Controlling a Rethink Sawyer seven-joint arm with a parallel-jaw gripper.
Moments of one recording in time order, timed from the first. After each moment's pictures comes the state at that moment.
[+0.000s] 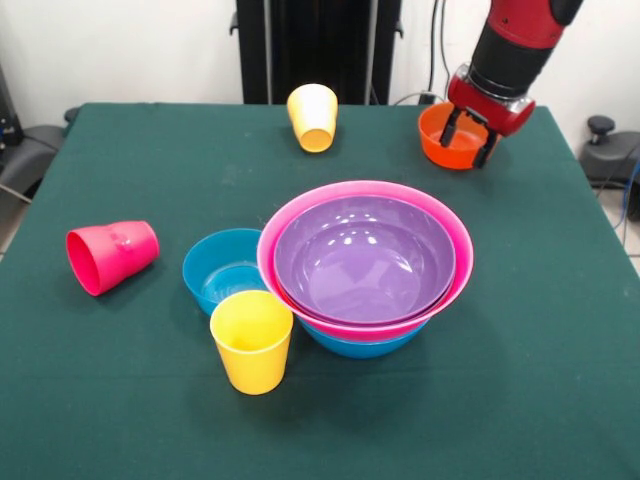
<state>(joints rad) 0.38 -0.42 -0.29 1.90 0.47 0.27 2.29</state>
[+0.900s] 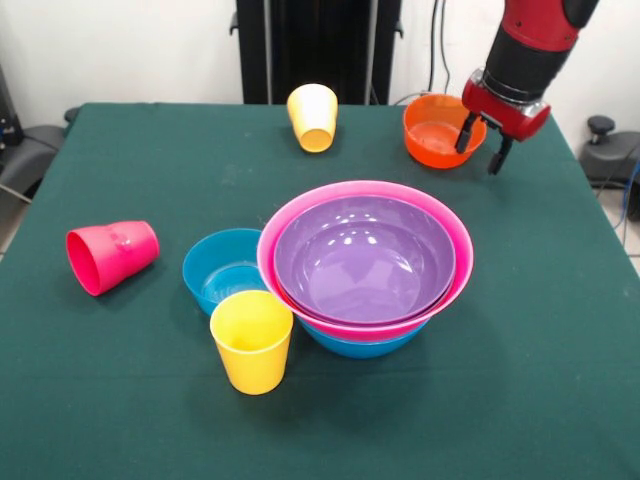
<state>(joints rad) 0.40 -0.41 -0.28 1.90 0.55 0.24 2.29</state>
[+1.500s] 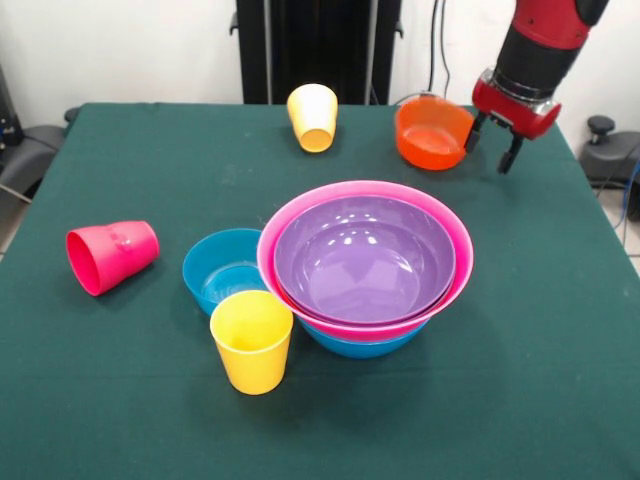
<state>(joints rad) 0.44 -0.42 -0.29 1.90 0.57 0.24 2.29</state>
